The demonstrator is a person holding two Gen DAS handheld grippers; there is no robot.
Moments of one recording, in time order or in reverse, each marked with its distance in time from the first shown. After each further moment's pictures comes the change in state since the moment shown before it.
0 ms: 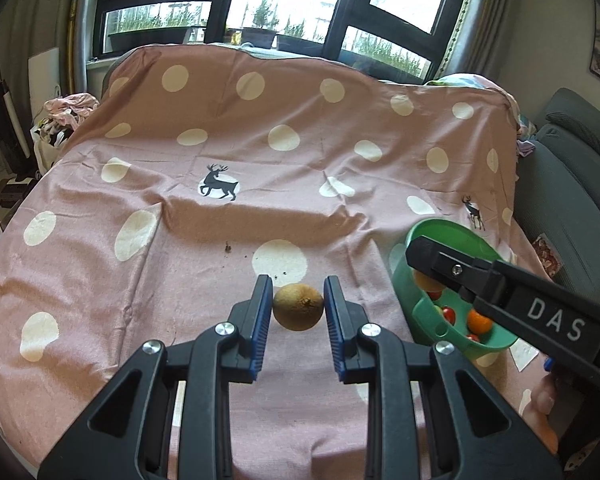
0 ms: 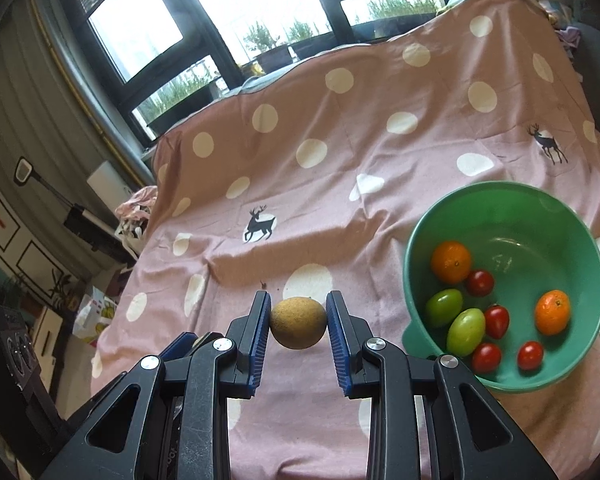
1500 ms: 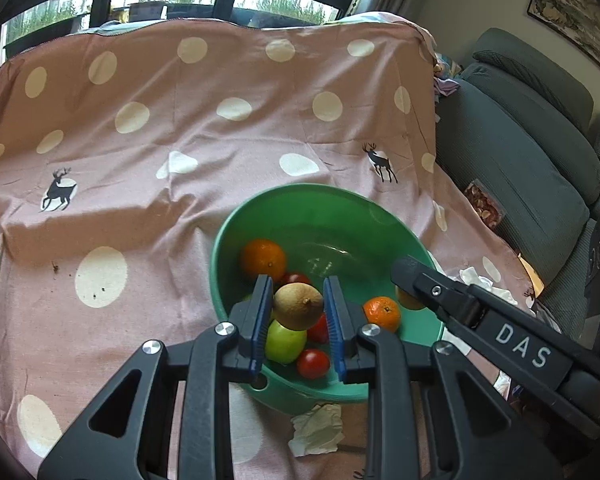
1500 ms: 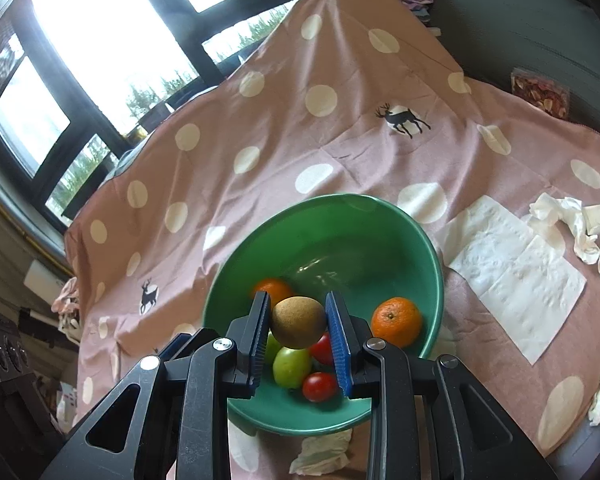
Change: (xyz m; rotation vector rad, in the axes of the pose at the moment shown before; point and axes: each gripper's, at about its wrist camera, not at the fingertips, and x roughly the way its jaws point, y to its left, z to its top) left arm 0.077 -0.135 0.007 0.156 0.166 -0.266; right arm -0.040 -0.136 0.010 0.321 -0.097 -0.233
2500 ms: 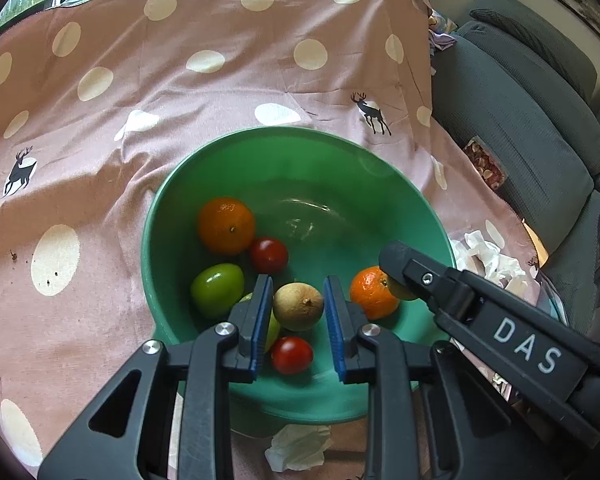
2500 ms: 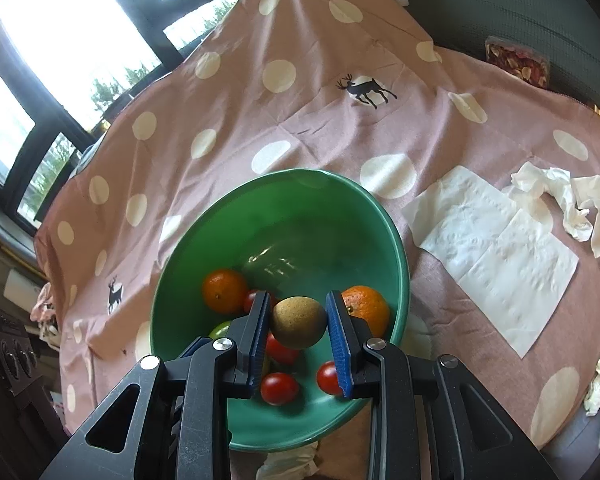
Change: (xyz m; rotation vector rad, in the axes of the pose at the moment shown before) left arm 0.049 -0.014 -0.008 0.036 0.146 -0.028; right arm 0.025 -0.024 0.001 0.057 0.077 -0.090
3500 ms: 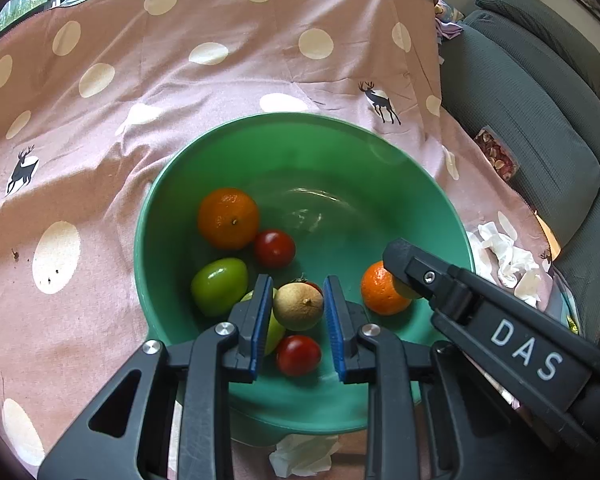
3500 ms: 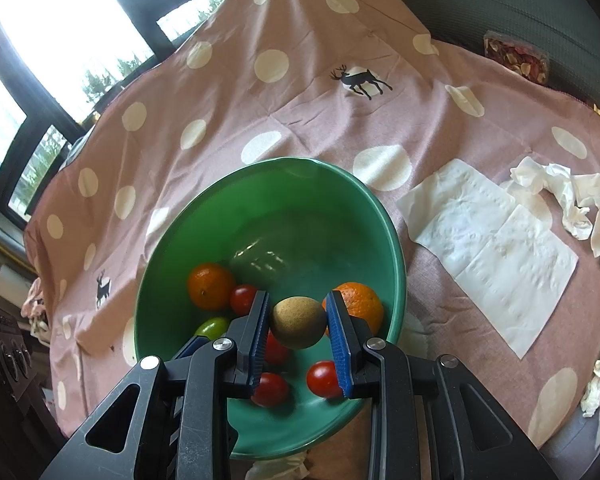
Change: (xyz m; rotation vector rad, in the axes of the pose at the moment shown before) left arm 0.010 -0.004 -0.002 0.007 0.023 0.039; right arm 0.010 -0.002 0.000 -0.007 0.025 -0.030
